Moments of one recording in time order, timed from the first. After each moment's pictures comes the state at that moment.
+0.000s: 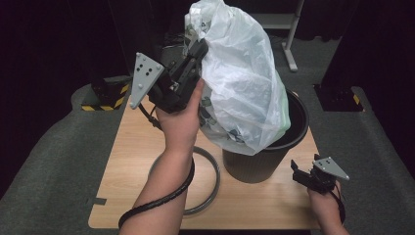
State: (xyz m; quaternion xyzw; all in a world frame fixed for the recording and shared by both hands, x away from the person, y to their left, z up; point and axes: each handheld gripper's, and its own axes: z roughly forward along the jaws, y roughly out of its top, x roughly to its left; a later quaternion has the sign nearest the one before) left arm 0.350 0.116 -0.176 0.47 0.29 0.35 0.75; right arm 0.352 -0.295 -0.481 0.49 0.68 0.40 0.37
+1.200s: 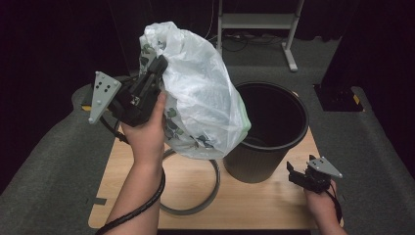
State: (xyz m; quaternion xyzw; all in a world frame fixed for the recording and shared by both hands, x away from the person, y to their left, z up) left arm 0.336 0.183 -0.204 0.47 0.35 0.37 0.72; right arm 0.357 -0.286 -0.488 0.49 0.70 0.39 0.36
